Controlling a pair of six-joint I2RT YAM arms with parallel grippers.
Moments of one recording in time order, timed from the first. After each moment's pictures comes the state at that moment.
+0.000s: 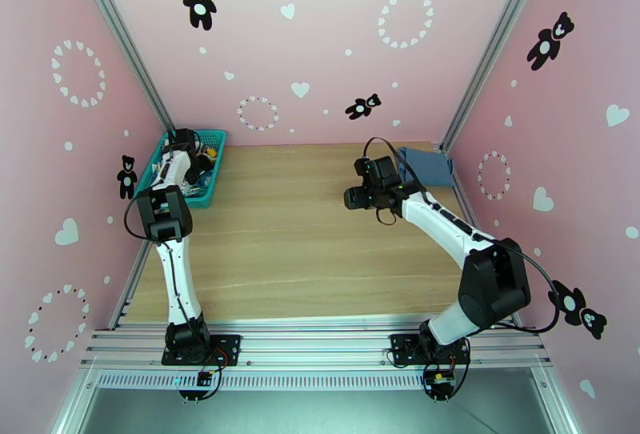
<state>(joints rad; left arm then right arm) 0.21 2.52 2.28 -0.85 -0.04 -0.53 0.40 1.57 1.21 -0.54 -0.10 0.19</state>
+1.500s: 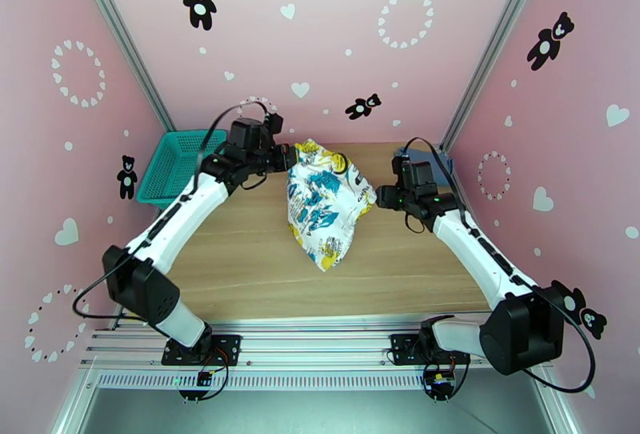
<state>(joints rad) -0.42 1.74 1.58 -0.53 0.31 -0.47 0.23 1.31 1.05 -0.57 0.01 0.20</state>
